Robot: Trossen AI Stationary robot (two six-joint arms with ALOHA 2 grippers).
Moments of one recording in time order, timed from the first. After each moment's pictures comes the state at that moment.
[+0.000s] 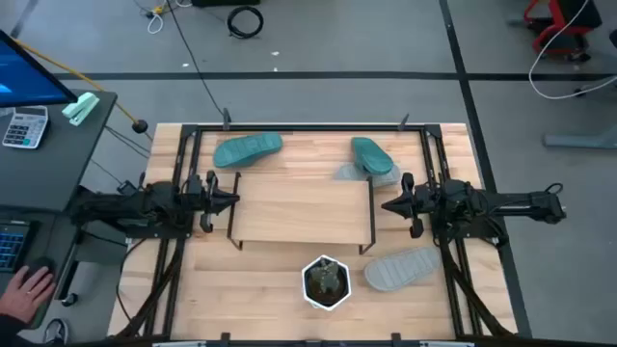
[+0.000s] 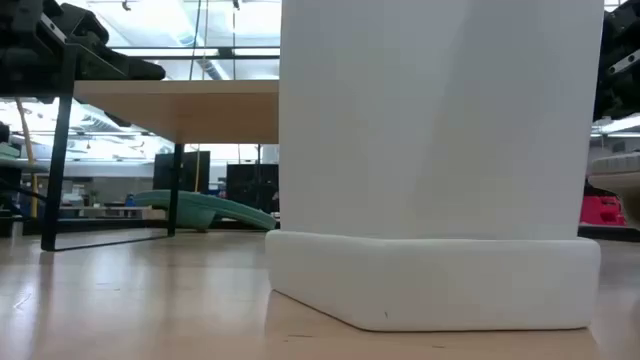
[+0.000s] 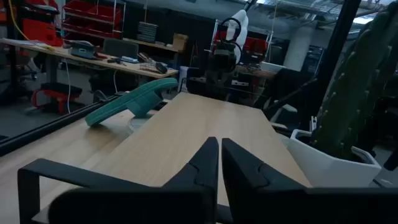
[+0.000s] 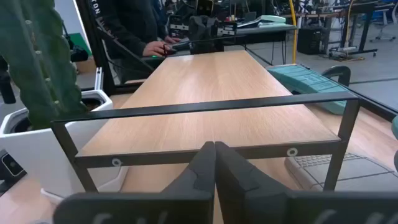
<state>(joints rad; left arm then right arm) -0.03 0.01 0.01 0.10 -0.14 -0.22 -0.03 0.12 0.02 0.02 -0.06 0.13</state>
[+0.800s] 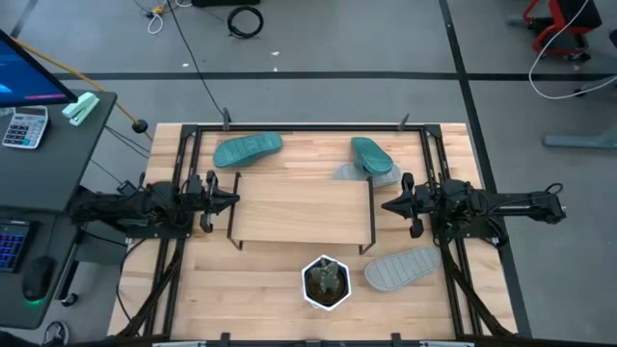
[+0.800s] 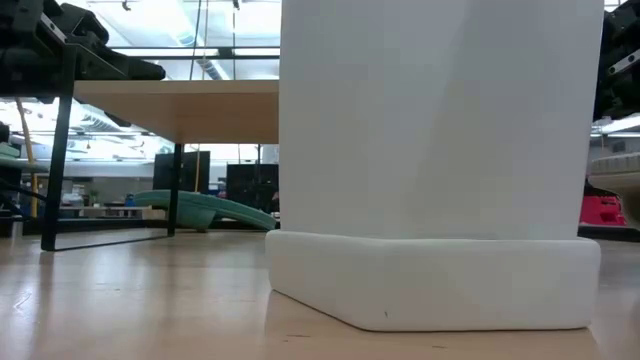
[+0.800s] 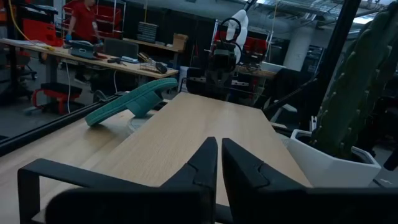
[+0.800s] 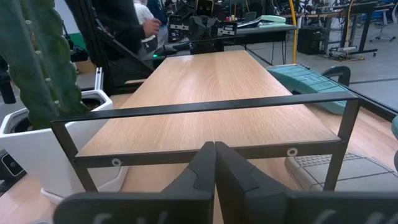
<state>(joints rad) -0.03 0.01 0.01 0.10 -0.14 -0.22 -0.03 0.12 0.02 0.02 -0.06 0.13</state>
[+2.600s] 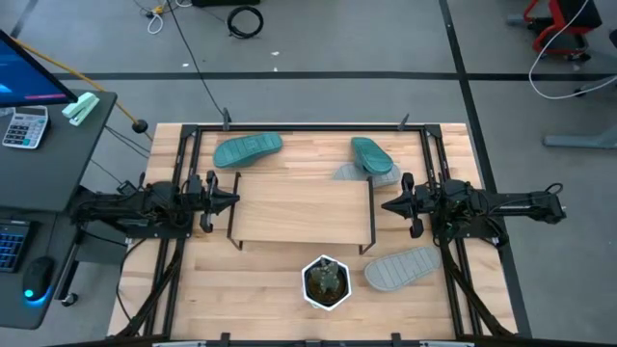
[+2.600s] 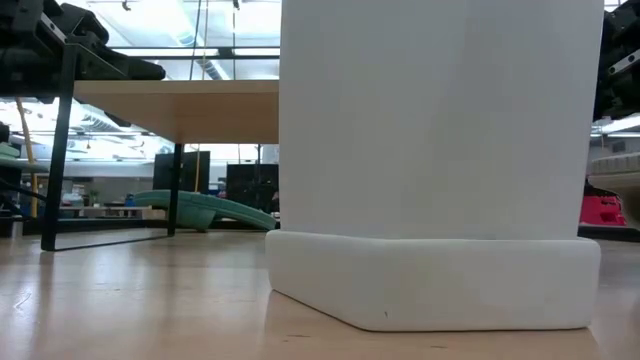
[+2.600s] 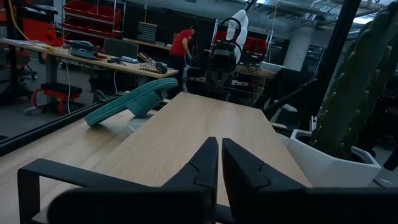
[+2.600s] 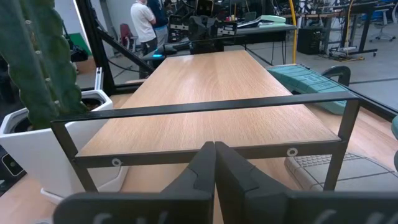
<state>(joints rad) -0.03 0.01 0.01 0.10 -0.14 -0.22 -0.03 0.12 0.02 0.02 -0.06 0.13</state>
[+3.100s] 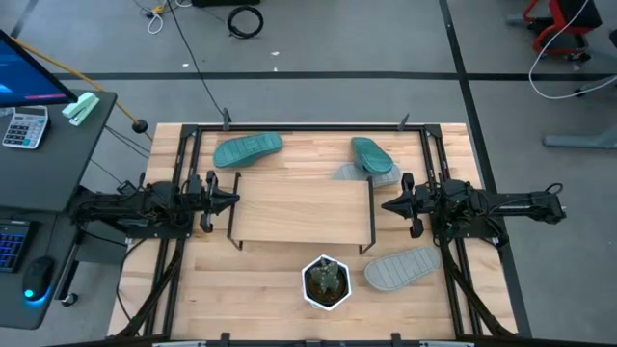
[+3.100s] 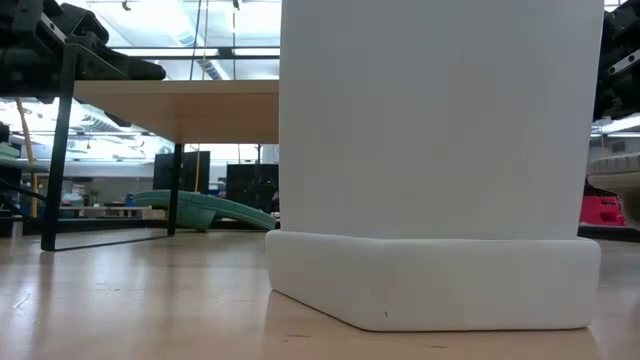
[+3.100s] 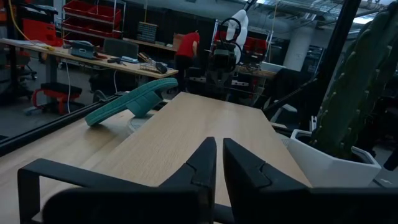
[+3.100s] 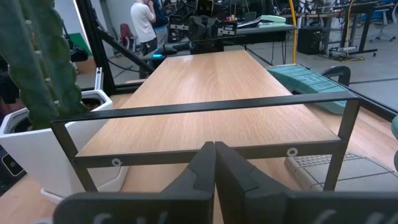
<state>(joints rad) -0.03 0.01 0.01 0.10 -0.14 -0.22 -0.03 0.12 0.02 0.02 -0.06 0.13</state>
